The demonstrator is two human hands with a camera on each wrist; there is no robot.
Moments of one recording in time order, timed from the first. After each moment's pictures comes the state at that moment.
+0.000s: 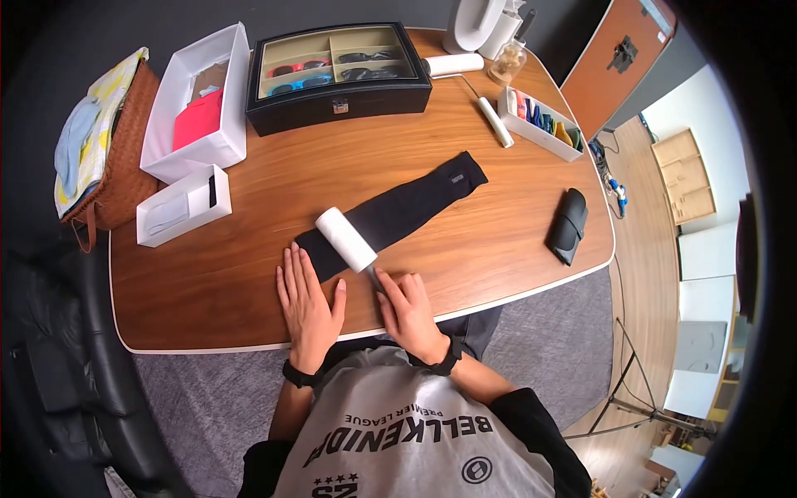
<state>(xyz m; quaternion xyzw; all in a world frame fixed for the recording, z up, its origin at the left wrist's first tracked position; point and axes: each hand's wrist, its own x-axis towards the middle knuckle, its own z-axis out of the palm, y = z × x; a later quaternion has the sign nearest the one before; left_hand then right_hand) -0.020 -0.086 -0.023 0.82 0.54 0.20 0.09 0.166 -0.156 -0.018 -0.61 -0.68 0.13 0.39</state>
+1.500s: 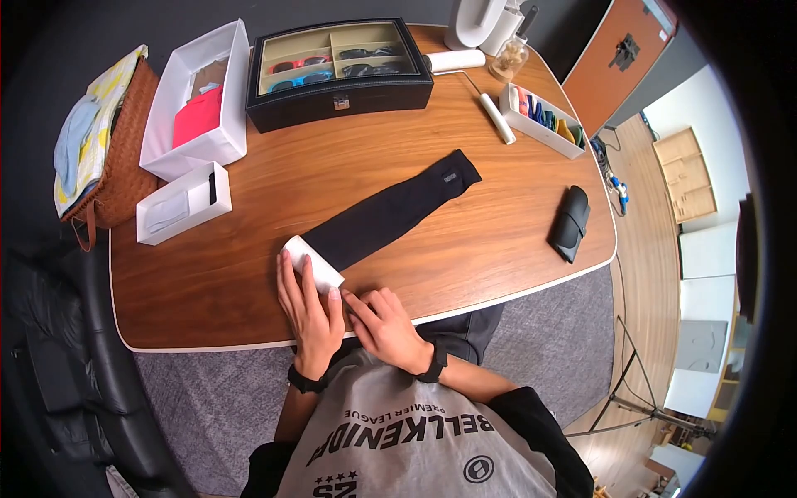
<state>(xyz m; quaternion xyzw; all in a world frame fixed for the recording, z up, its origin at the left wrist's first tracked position) -0.023 -0.100 -0.023 0.78 0.51 0.34 0.13 0.134 -0.162 -0.017 -0.56 -0.73 0.16 0.36</state>
